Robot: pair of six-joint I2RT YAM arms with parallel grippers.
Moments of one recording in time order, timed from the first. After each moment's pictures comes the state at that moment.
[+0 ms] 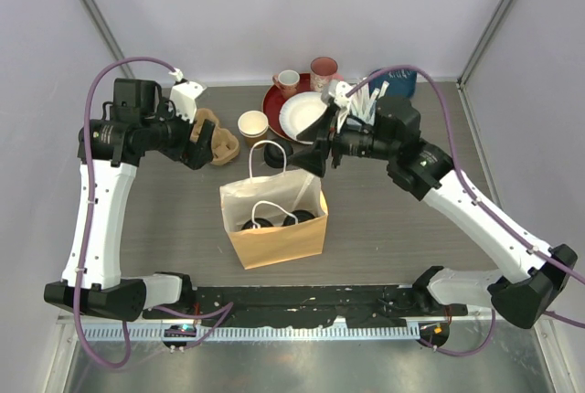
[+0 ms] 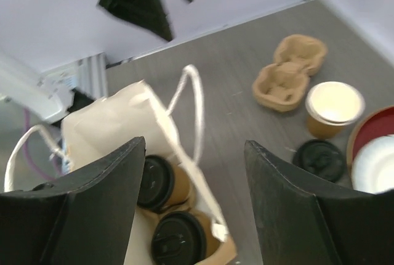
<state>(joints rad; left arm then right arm) -0.12 1.27 1.70 -1.25 0.34 0.34 0.68 1.22 1.26 -0.17 -0.64 0.05</state>
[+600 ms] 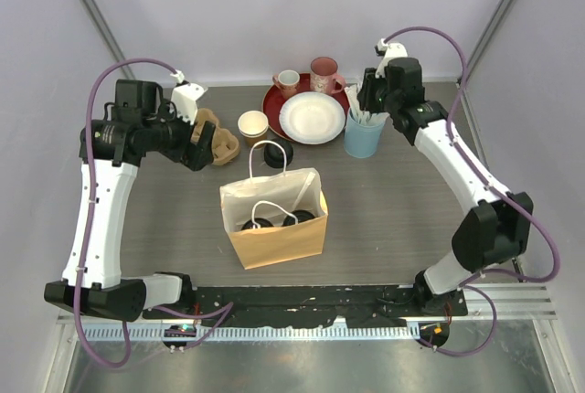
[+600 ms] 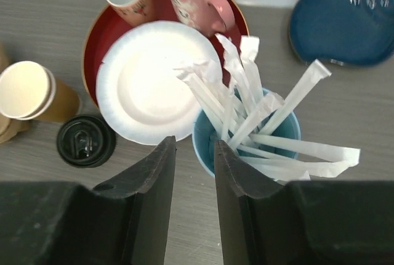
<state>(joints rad) -0.12 1.27 1.68 -1.25 0.34 0.34 0.30 1.52 1.46 -0.31 0.01 0.13</state>
